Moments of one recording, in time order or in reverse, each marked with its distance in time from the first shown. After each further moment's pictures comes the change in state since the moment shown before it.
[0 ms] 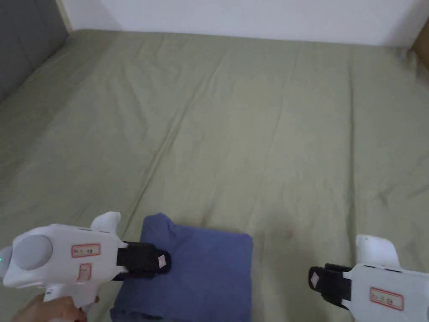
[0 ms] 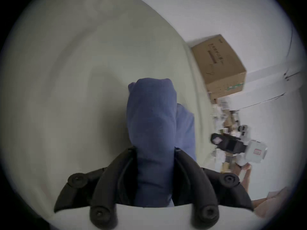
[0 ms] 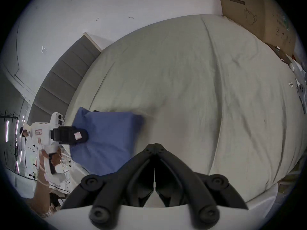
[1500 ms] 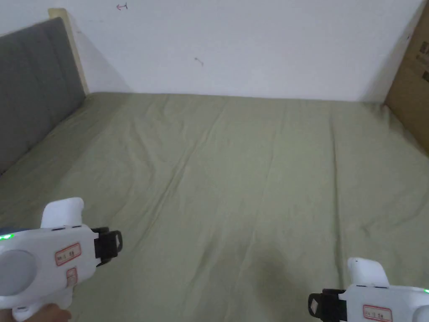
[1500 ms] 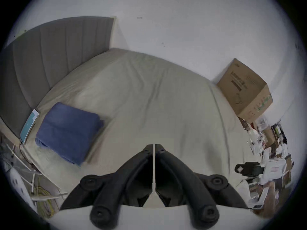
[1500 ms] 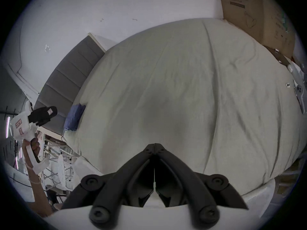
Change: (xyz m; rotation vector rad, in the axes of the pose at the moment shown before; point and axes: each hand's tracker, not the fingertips) left arm 0.113 -0.040 0.107 0.458 0.296 -0.158; right arm -0.004 -0.022 0.044 0.034 0.036 0.068
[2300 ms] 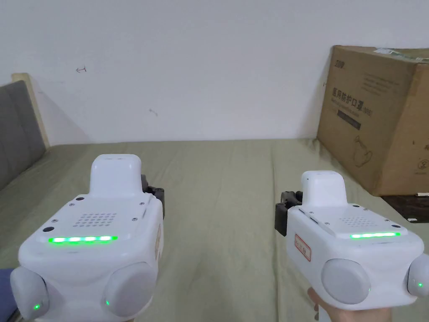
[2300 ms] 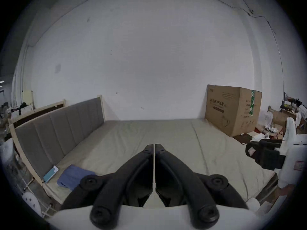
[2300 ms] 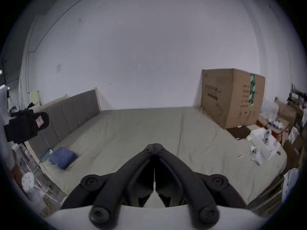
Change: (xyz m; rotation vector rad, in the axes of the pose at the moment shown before) left arm 0.203 -0.039 0.099 0.572 0.141 -0.303; right arm -0.069 -0.009 0.139 0.751 -0.305 0.243
